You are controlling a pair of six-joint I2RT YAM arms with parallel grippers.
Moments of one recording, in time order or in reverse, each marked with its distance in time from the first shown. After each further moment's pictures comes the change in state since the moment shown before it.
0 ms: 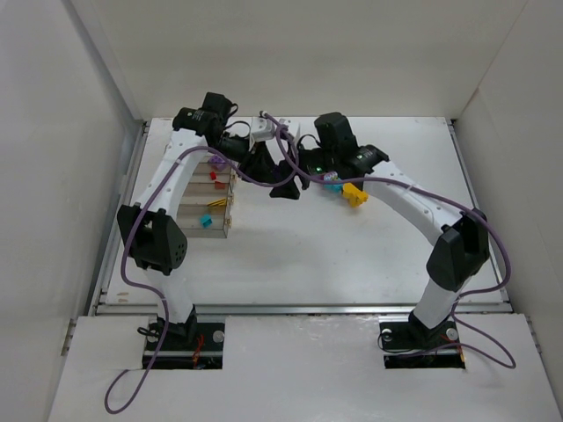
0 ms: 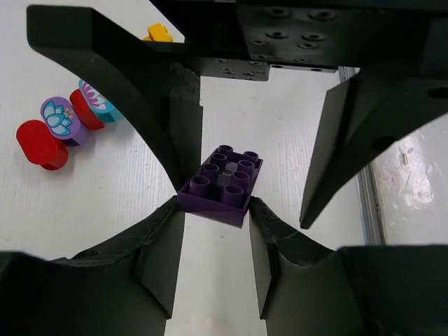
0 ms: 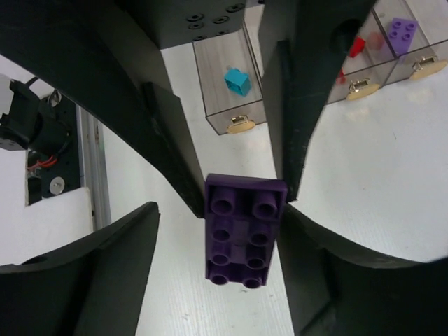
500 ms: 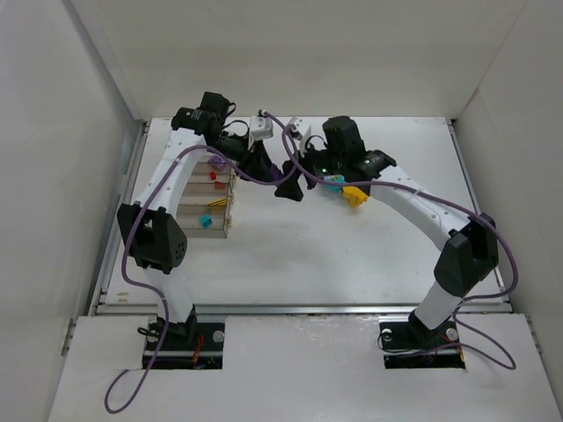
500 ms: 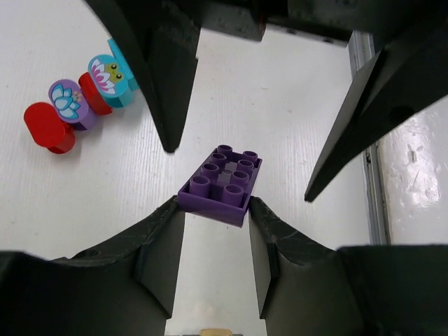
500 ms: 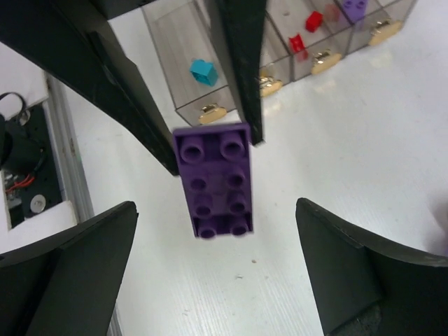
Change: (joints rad) left arm 0.014 0.006 0.000 0.015 -0.021 -0.009; right arm -0.008 -0.052 -0.081 0.048 0.116 0.074
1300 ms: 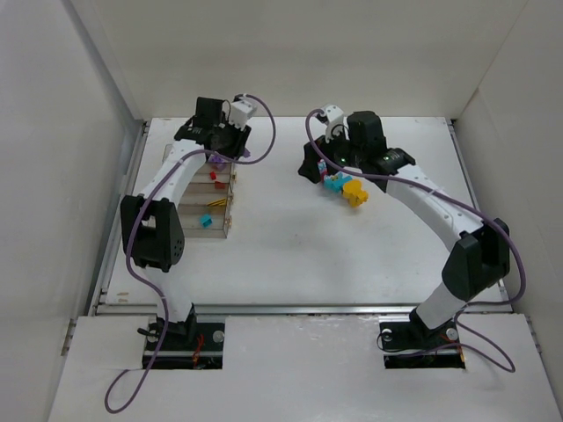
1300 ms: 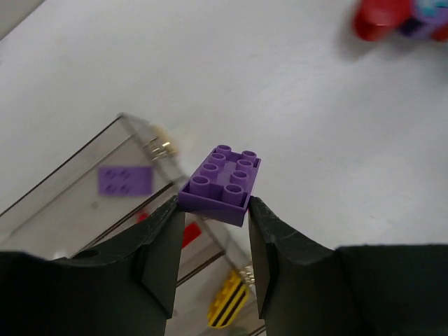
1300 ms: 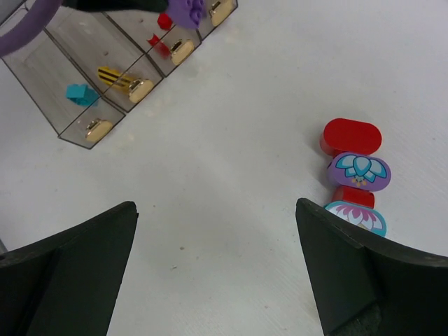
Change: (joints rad) left arm 0.054 0.011 -0.232 0.671 -0.730 -0.636; right arm -0.134 -0.064 -0.076 0.039 0.248 0.072
